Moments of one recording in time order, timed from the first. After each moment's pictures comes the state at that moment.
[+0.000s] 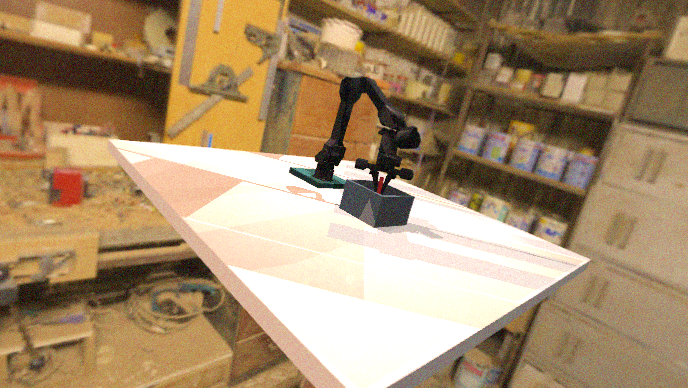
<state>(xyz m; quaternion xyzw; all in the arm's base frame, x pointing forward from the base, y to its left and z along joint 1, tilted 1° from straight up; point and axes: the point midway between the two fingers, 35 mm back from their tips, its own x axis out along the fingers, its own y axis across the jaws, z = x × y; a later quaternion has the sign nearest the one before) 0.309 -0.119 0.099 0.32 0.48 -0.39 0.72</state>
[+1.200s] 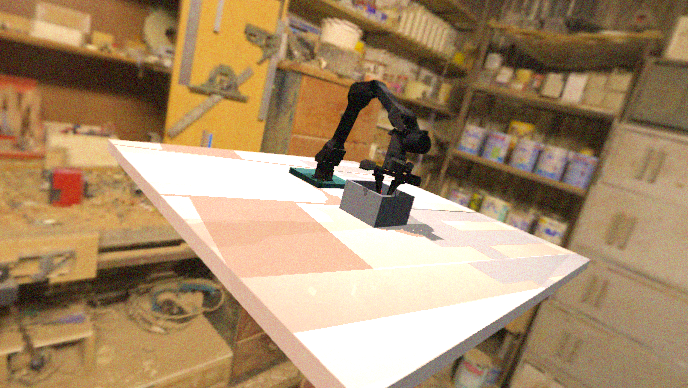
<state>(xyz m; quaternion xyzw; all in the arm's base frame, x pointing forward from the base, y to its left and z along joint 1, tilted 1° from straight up) 0.351 -0.166 0.106 0.26 0.55 -0.36 0.71</state>
